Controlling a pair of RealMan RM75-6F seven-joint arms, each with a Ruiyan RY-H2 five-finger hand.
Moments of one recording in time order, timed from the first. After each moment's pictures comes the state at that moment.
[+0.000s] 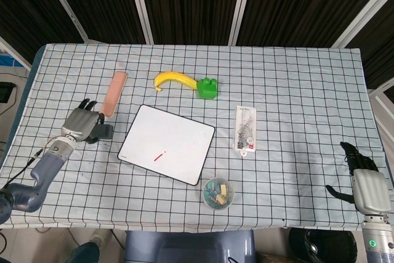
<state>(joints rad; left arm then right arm) -0.72 -1.33 -0.11 -1.23 1.20 0.74 0.22 0.06 -1.16 0.10 -1.67 -1.42 1.49 -0.04</state>
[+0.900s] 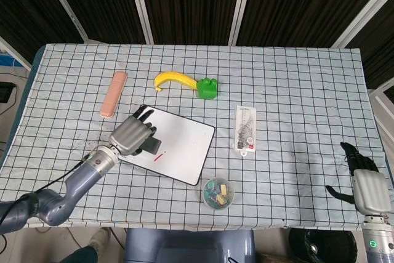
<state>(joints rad) -0.87 -1.31 -0.14 -1.67 1.14 0.80 0.62 0.06 -1.15 0.10 -1.67 -1.42 1.49 -0.04</state>
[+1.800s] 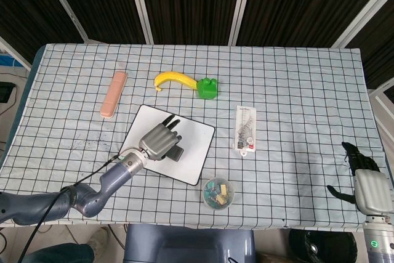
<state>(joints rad) -0.99 -1.56 -0.11 -1.43 1.12 0.75 0.60 0.06 -1.15 0.10 -1.67 -1.42 1.48 -0.03</state>
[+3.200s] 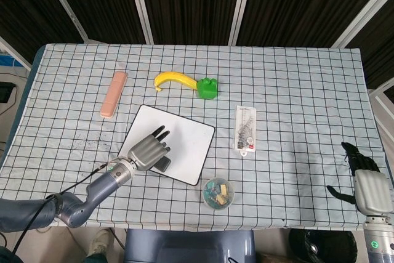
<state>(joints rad) -0.96 -1.49 0.01 -1.52 1.16 0.79 0.63 0.06 -1.15 0.10 -1.67 -1.43 1.49 -0.03</state>
